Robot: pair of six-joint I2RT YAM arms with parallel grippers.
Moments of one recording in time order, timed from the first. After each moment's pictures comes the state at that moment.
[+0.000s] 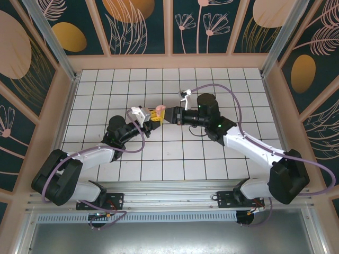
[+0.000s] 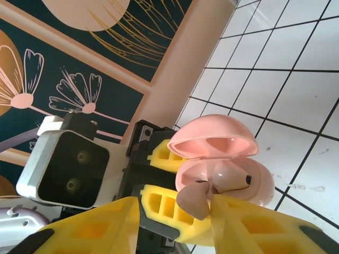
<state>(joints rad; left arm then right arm) -0.52 1.38 0.50 0.92 0.54 -0.03 0.68 1.32 0.94 0.13 -0.57 0.79</state>
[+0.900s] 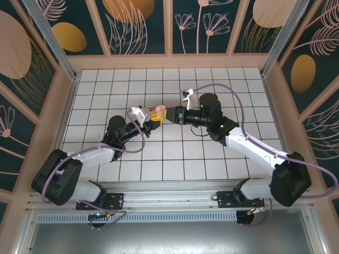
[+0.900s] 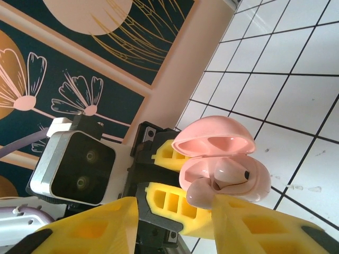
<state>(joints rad) -0.52 1.38 0.50 0.92 0.54 -0.02 0.67 1.31 0.94 0.12 -0.57 0.78</state>
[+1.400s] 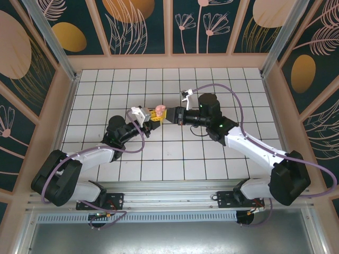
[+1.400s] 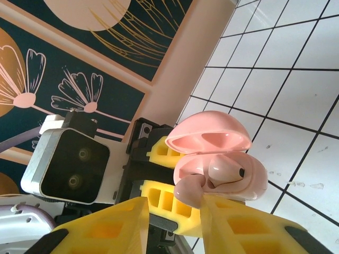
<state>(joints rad) -0.52 1.37 0.50 0.91 0.54 -0.01 0.67 1.32 0.94 0.12 -0.59 0.79</state>
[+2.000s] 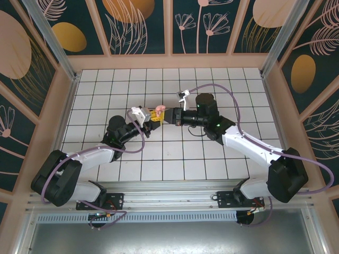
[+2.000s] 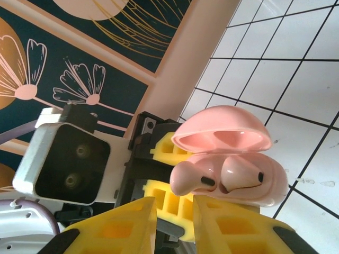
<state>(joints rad) -0.52 1.37 0.50 0.90 0.53 -0.01 0.69 1.36 0.95 0.13 -0.61 0.79</state>
